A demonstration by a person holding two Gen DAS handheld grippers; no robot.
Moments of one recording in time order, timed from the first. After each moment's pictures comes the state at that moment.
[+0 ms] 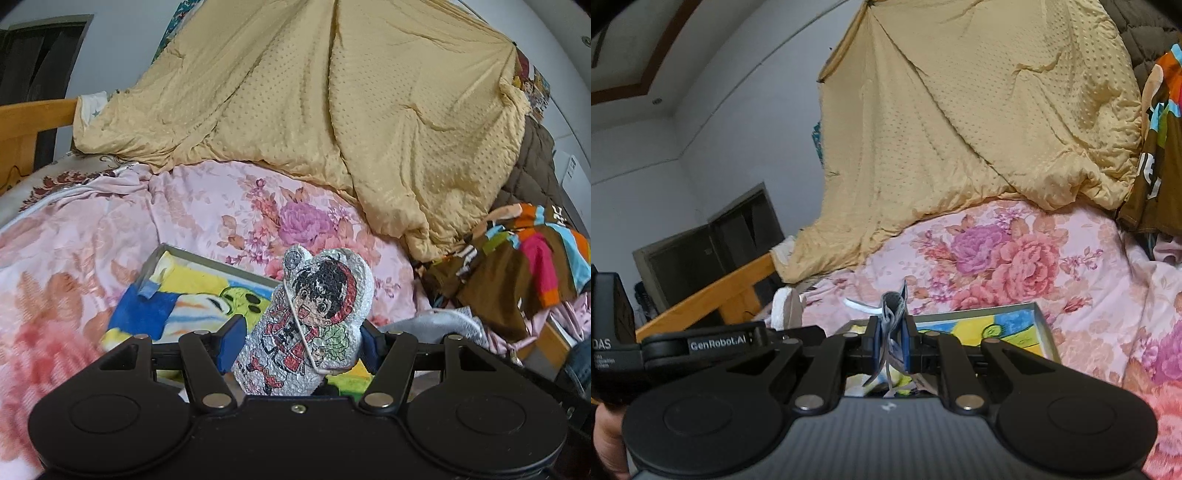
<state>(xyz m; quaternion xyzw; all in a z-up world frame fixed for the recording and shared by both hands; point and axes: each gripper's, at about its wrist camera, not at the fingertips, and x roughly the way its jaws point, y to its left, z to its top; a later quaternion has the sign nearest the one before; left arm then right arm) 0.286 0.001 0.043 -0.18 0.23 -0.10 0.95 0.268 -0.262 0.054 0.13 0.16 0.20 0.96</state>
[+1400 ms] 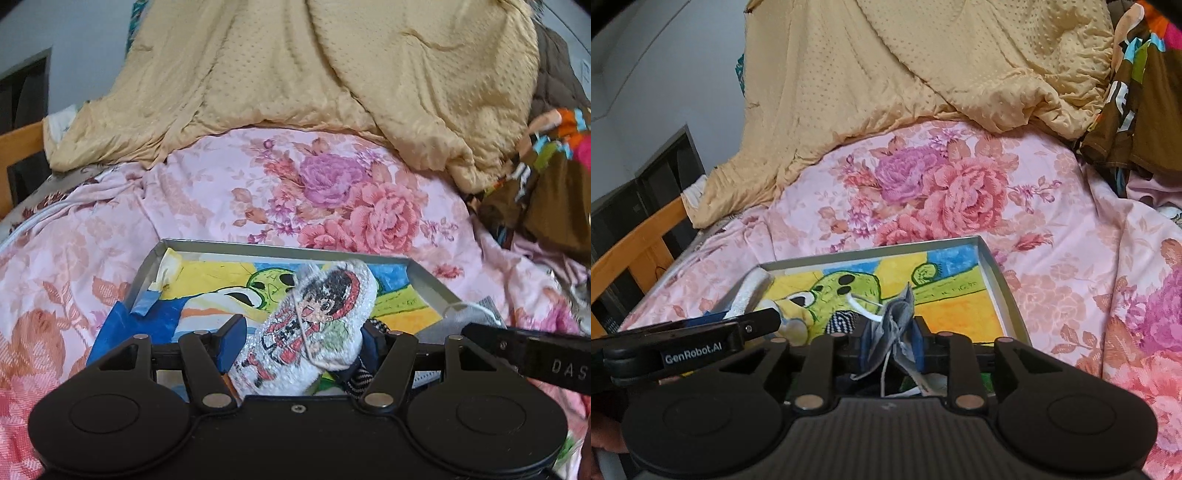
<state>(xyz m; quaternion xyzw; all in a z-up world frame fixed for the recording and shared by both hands) 0.361 -0.029 -0.009 -0.04 0.28 -0.07 0.96 0.343 -0.260 0.001 0.10 0.28 0.11 0.95</state>
